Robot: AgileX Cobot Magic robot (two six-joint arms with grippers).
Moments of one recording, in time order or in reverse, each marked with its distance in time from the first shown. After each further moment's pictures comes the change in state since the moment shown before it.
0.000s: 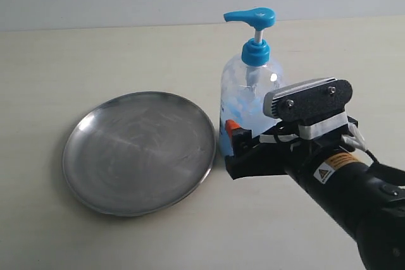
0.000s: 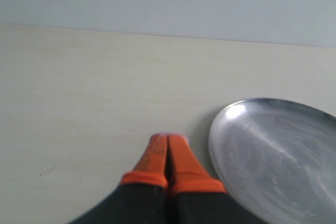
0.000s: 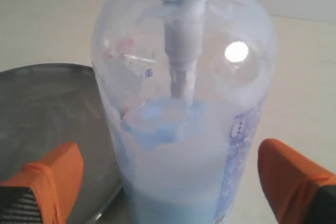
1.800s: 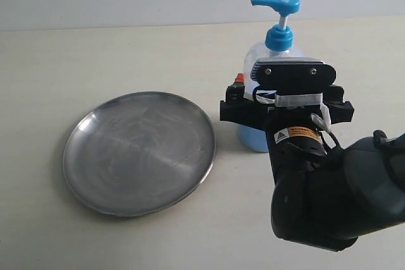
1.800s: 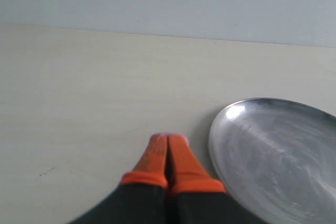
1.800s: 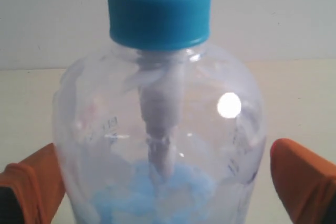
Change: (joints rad) left arm 0.000 0.000 0.000 0.000 0.000 0.000; right arm -0.016 0.286 -0.259 0.362 -0.297 -0.071
